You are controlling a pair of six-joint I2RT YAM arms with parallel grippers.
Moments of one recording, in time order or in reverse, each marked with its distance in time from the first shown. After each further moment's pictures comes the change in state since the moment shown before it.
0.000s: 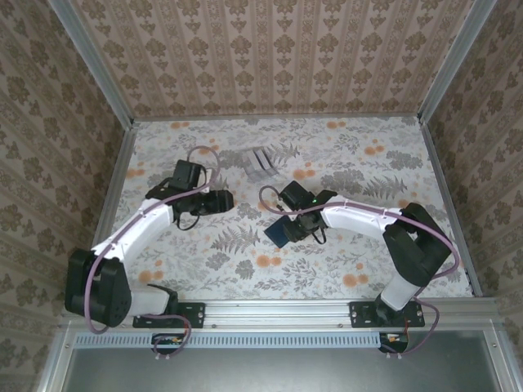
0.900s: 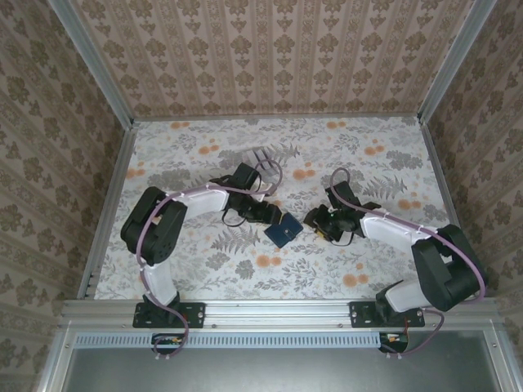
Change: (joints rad) left arm -0.262 0.531 0.203 0.188 0.295 0.072; right arm -0.286 -0.230 -0.347 0.359 -0.364 0.930
